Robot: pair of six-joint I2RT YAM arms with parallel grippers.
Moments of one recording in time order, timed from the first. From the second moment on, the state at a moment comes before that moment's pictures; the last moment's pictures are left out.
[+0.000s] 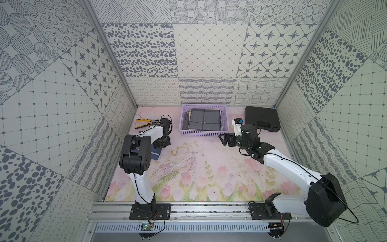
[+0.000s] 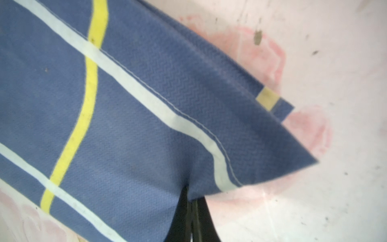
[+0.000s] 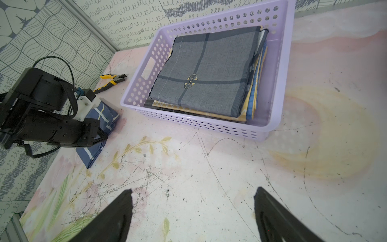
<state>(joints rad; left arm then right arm) -0.07 1.93 1.27 -0.77 -0.27 -0.35 0.51 1.29 0.85 -0.11 -0.10 0.41</state>
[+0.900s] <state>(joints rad) -0.47 1.58 1.05 -0.84 -0.10 -0.61 0.51 1.21 0.83 -0.12 -0.06 0.43</state>
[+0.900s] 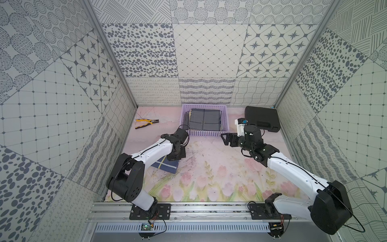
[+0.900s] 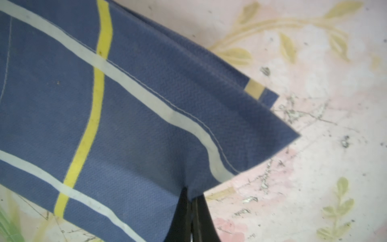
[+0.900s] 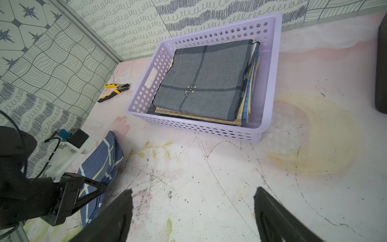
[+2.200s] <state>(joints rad) -0.71 1.47 0.98 -0.58 -0.12 -0.86 0.77 1.27 0.68 -0.18 -0.04 0.63</state>
